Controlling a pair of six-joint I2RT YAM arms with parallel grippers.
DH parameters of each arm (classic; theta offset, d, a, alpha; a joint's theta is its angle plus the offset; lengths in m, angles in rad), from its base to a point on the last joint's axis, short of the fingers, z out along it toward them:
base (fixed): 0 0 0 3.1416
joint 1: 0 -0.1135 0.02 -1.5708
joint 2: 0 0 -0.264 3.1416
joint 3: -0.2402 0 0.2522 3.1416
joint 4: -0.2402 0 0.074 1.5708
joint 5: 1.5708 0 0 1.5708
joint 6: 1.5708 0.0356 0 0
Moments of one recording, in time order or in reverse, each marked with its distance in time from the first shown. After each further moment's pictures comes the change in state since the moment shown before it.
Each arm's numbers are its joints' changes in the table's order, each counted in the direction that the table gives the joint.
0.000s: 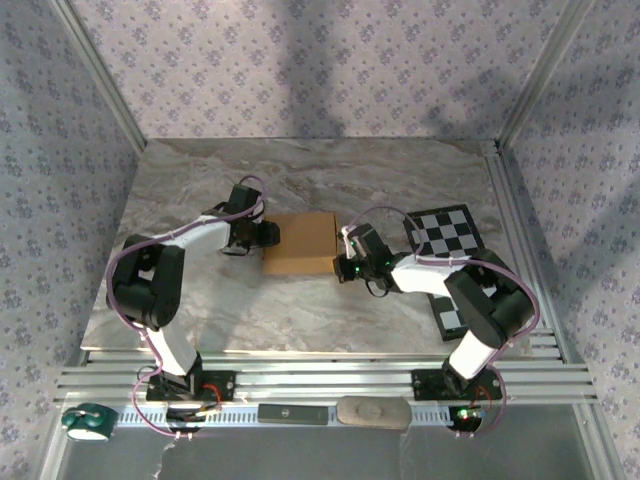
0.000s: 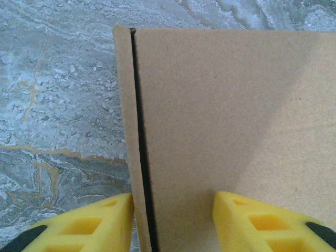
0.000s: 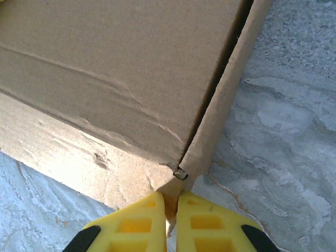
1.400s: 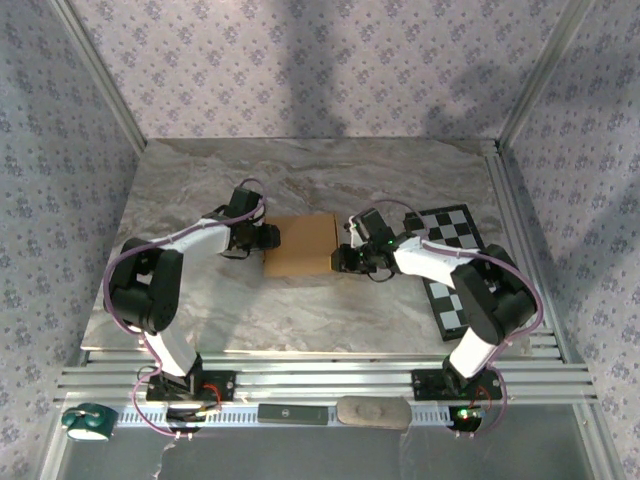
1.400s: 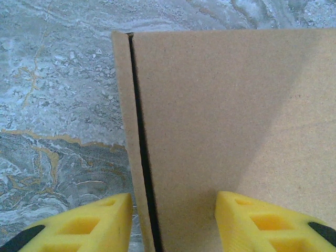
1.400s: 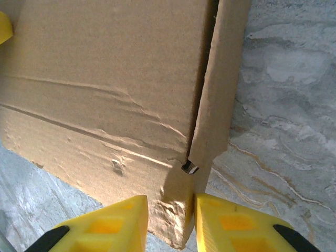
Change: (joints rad) left arm 0.015 0.033 0.037 0.011 -0.021 -0.004; right arm 0.082 -0.014 -0.167 -0.306 -0.222 0.209
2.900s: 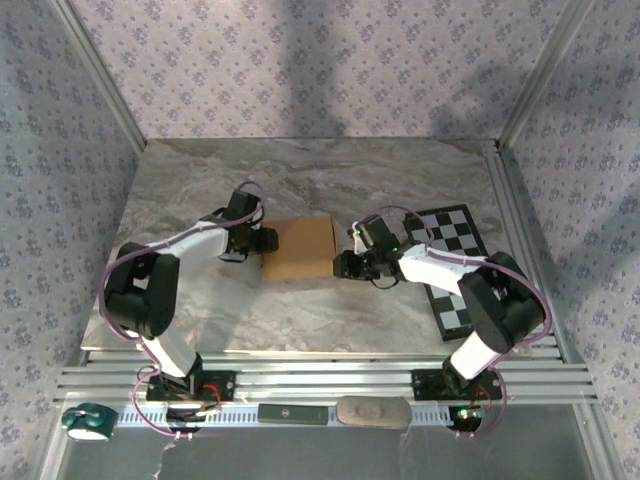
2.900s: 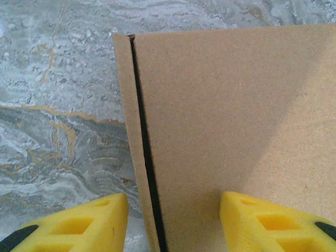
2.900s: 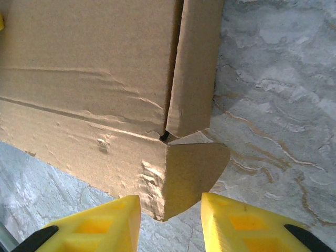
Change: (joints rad) left arm 0.001 0.029 0.023 -0.026 -0.026 0.007; right arm -0.008 0.065 0.075 0.012 0.003 0.013
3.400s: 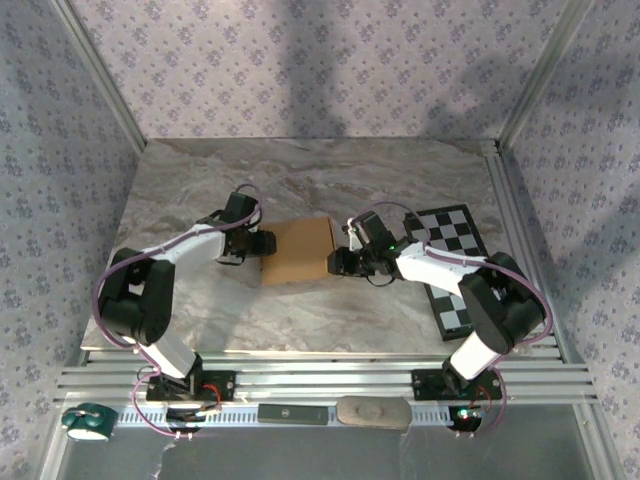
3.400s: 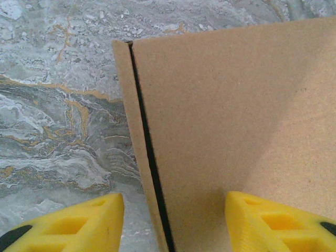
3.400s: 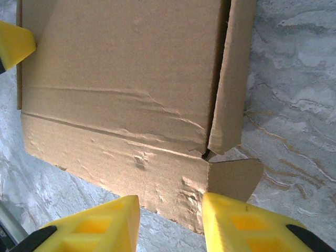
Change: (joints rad) left arm 0.000 0.052 0.029 -0.037 -0.009 0.001; right arm -0.026 0.000 -0.036 0.009 -0.004 0.009
